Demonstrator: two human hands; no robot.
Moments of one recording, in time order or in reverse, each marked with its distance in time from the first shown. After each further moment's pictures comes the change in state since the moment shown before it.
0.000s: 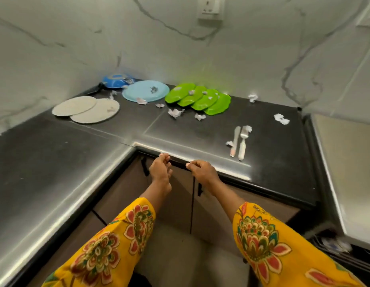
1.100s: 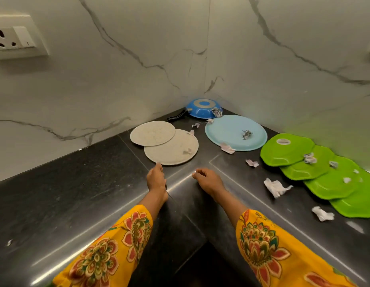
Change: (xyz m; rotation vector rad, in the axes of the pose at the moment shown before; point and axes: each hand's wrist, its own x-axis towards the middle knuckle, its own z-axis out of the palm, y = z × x) left_hand 0.295 0.178 -0.113 -0.154 0.525 0.137; right_hand 0.293 -0.185 0.193 -0.162 -0.377 -0.224
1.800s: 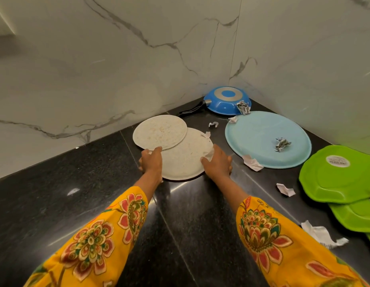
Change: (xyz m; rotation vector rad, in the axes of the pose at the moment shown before) left_hand 0.120 0.034 0.049 0.341 0.244 0.049; right_hand 0.152 -0.022 -0.001 -0.198 0.076 0.022
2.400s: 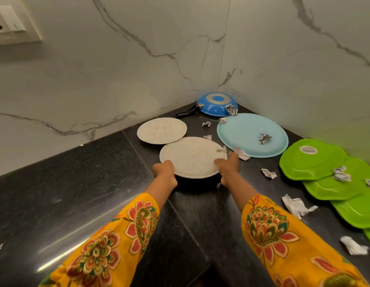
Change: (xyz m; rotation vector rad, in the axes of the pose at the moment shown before) left_hand -0.090 -0.007 -0.023 -0.186 -0.093 -0.254; right_hand -0.049 0.021 -0.017 0.667 0.211 0.296
